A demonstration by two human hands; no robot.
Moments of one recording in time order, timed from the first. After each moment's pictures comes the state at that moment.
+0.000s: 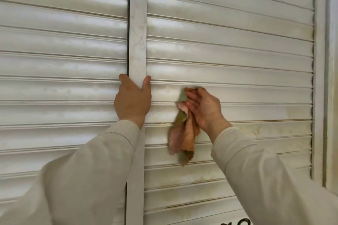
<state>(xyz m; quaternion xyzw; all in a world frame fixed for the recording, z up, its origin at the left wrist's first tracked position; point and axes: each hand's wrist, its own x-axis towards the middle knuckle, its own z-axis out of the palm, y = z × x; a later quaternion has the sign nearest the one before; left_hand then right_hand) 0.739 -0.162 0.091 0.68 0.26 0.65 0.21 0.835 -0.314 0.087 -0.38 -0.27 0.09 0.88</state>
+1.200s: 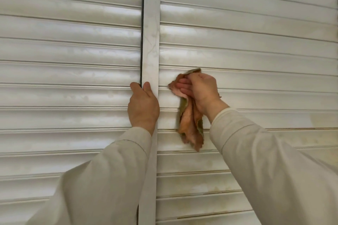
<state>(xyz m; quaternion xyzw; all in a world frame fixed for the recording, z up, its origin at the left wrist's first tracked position) 0.735 -0.162 0.094 0.65 0.21 0.67 0.29 0.810 -0.283 0.144 -0.46 -0.38 0.01 0.81</state>
